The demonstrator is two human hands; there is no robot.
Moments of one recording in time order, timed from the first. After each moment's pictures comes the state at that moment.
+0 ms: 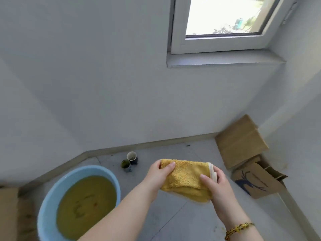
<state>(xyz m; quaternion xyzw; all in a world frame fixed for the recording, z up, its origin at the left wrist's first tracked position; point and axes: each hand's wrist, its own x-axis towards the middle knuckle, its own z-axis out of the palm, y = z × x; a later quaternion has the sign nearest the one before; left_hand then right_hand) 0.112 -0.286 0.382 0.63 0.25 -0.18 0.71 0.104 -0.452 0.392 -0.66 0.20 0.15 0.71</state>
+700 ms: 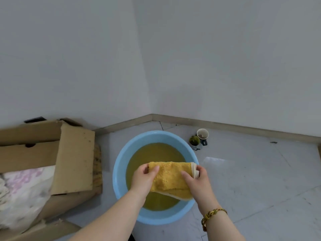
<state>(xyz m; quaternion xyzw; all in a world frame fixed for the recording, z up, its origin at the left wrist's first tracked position) -0.040 0.047 0.195 0.61 0.53 -0.04 0.59 0.033 -0.082 0.201 -0.76 0.08 0.37 0.53</state>
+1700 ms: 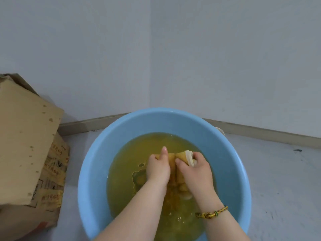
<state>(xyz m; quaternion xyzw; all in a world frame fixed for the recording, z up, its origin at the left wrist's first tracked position) -0.015 0.081 -0.096 0.61 0.50 0.07 0.61 0.015 0.002 -0.083 -0.85 -0.08 0.17 0.49</state>
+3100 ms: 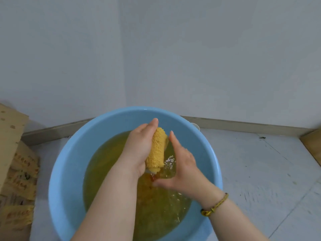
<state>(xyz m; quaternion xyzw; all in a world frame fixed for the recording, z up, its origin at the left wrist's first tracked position) -0.017 0.079 -0.031 0.53 0.25 0.13 0.80 0.013 -0.043 -0.073 -0.86 -0.37 0.15 0.32</state>
